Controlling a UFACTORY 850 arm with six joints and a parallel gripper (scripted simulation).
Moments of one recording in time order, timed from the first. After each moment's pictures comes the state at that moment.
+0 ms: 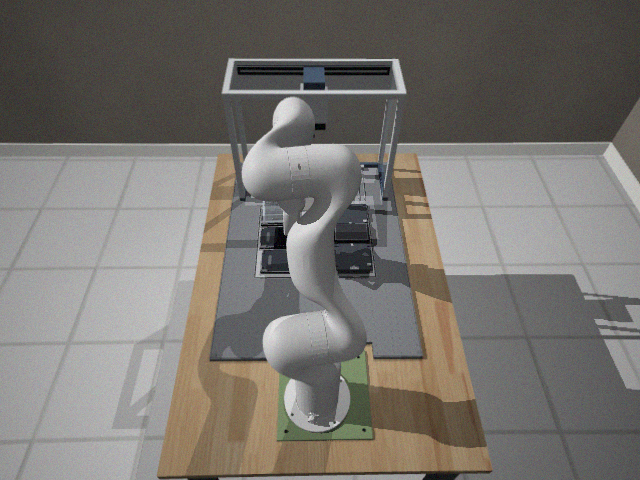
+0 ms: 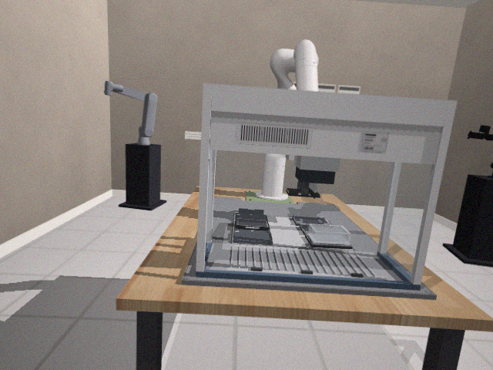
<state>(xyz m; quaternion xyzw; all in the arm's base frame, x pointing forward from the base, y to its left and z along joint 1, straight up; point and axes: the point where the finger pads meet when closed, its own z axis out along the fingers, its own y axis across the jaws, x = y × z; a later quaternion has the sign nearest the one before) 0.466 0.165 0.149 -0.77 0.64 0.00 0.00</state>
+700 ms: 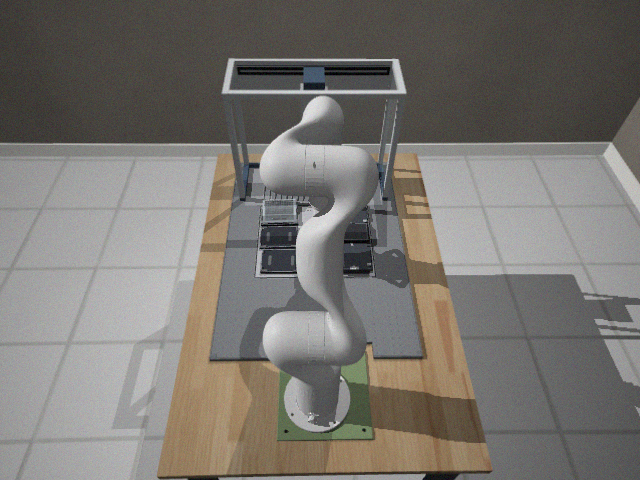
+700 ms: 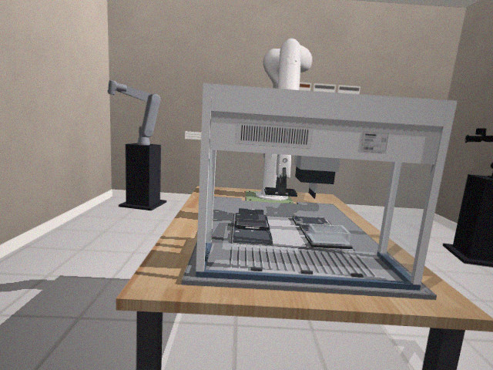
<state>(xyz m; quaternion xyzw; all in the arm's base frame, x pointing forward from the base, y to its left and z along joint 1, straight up) 0.490 0.073 0.148 -0.77 0.64 0.00 0.00</state>
